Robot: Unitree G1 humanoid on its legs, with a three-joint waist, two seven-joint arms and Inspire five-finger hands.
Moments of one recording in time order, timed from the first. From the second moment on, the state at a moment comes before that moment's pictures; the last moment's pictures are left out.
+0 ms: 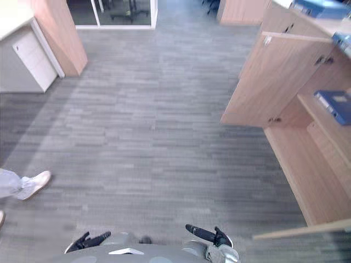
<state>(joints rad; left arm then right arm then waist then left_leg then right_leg) 0.17 0.10 0.21 1.15 -0.18 -0.08 -0.02 0.03 -0.09 -0.45 1.20 -0.01 -0.04 0.06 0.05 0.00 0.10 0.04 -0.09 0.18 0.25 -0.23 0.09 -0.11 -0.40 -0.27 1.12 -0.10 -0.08</state>
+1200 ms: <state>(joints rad) 0.14 0.08 0.23 1.05 -0.16 -0.13 0.04 0.02 0.02 -0.19 1.04 0.09 -0.06 0.01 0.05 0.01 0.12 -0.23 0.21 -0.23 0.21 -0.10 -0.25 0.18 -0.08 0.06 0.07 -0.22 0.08</state>
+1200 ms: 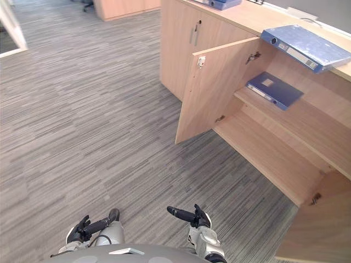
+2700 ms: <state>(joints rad) -0.01 0.11 -0.22 1.07 0.14 -0.15 0.00 -0.13 -0.07 -0.18 1.10 0.17 -0.06 0.03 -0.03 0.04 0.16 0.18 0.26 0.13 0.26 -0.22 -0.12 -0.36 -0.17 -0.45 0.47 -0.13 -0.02</state>
